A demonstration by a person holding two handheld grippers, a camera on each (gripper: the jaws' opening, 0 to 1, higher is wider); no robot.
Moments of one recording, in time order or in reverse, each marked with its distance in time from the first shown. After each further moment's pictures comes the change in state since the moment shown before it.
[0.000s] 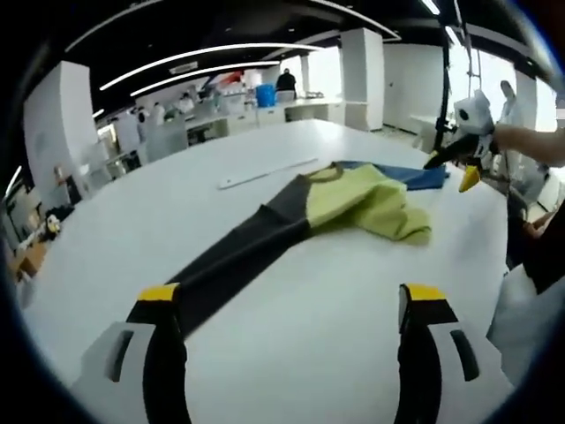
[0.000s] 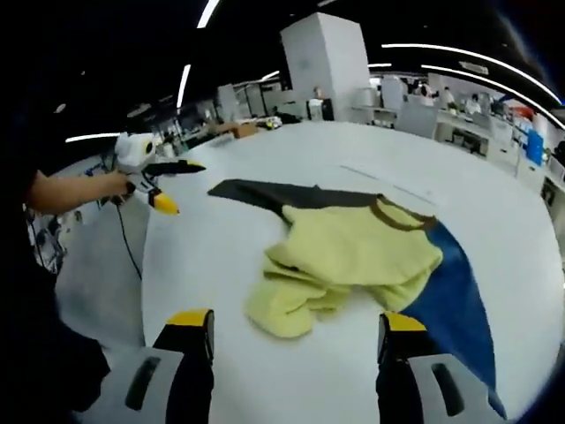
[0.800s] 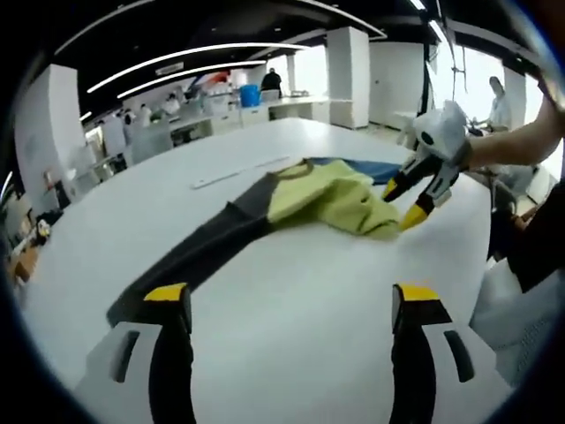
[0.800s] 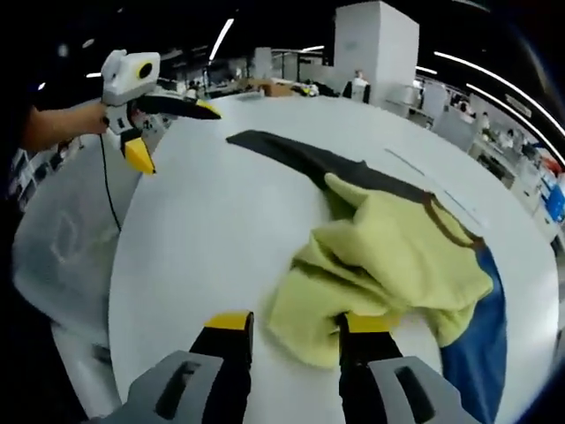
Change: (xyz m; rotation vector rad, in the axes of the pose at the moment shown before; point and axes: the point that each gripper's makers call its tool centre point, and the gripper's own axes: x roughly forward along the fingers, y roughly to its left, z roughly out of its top) left arm -0.003 -0.042 -0.012 0.026 0.020 -0.049; right arm 0.072 0.019 -0.021 -0.175 0.127 -0.056
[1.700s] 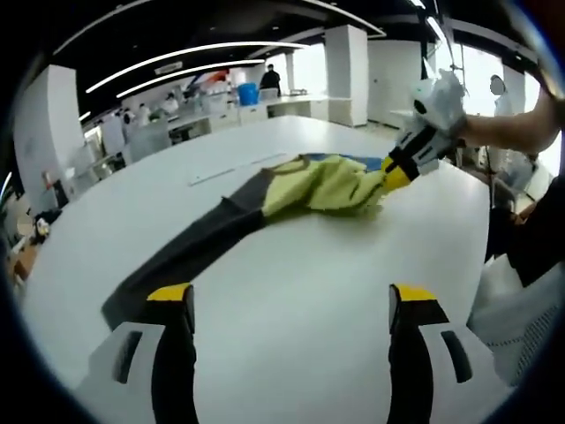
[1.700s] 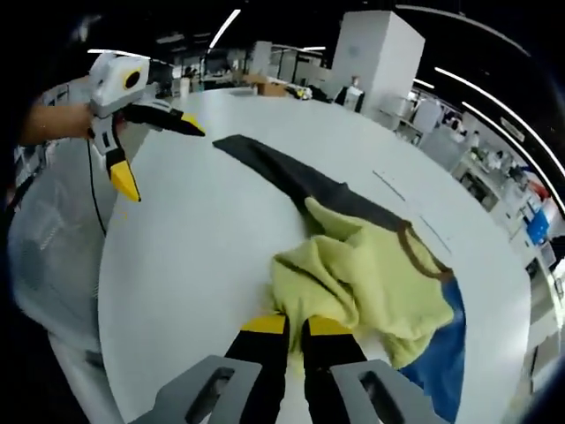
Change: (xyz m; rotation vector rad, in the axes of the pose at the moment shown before) left arm 0.002 -0.012 -0.008 -0.008 -0.002 -0.016; right arm -0.036 -0.021 0.051 -0.062 -0.034 -0.110
